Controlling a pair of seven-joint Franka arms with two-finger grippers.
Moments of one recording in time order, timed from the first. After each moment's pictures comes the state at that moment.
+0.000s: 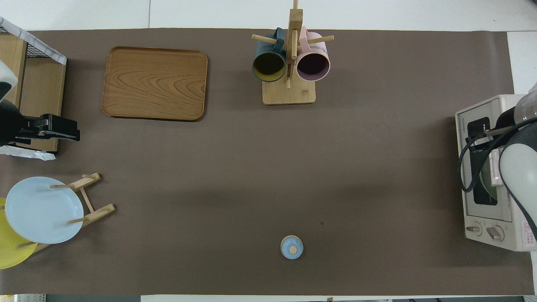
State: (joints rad) left arm -0.03 -0.08 -0.08 -1.68 -0.01 1.61 -0.10; right arm -0.07 -0.04 0.04 -1.83 -0.10 1.67 -0.20
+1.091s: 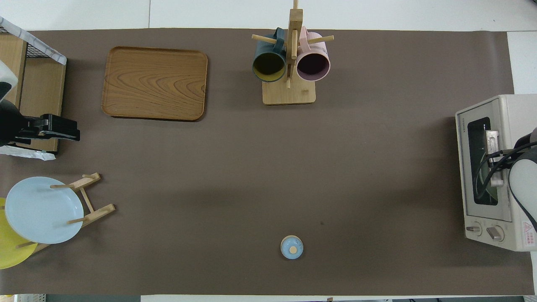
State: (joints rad) left arm -0.03 -0.08 -0.08 -1.68 -0.01 1.61 -0.10; right arm -0.22 -0.08 0.03 -2.04 -0.16 1.83 -0.17
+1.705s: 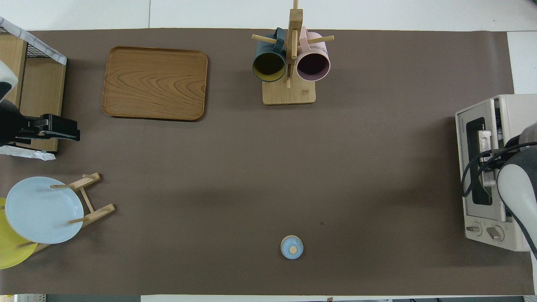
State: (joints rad) left arm -0.03 -0.08 -0.08 -1.68 -0.01 1.61 -0.10; right arm -0.17 -0.09 0.04 -2.07 -0.16 1.85 -0.06
